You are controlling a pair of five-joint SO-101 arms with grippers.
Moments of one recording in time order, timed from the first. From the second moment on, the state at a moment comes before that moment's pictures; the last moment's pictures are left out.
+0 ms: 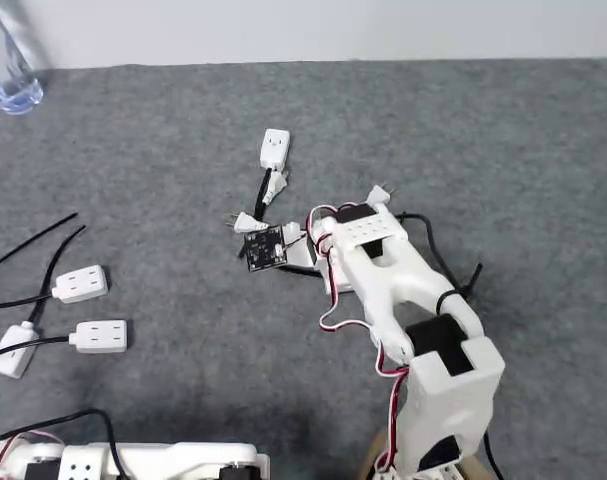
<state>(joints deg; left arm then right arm) -93.5 -83.1 95.8 50.4 -25.3 -20.5 21.5 15.2 51.6 79.3</state>
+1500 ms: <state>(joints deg) -93.5 -83.1 95.8 50.4 -25.3 -4.2 9.0 9.8 81.8 87.8</state>
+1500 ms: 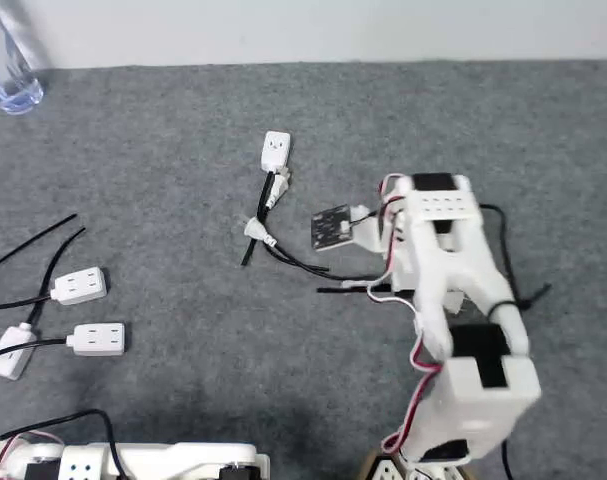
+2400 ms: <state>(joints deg) -93.5 -83.1 95.8 50.4 -25.3 42.4 8.2 9.8 73.2 115.4</state>
